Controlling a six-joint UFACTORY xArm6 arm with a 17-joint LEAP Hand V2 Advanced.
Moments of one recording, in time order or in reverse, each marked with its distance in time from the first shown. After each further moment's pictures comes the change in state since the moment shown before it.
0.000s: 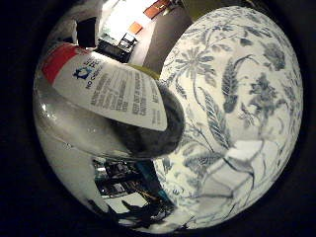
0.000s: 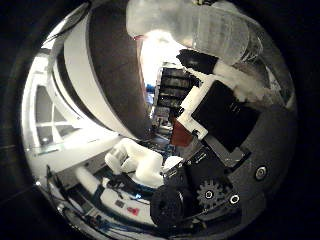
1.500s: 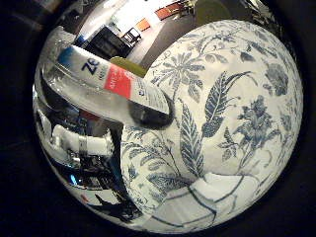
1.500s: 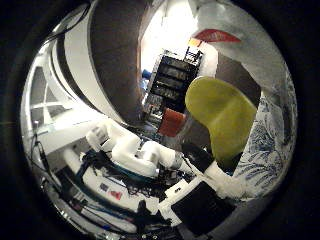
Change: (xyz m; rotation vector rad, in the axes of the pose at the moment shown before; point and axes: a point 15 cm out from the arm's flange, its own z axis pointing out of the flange) arm 0.009 0.005 -0.031 -0.076 0.183 -0.144
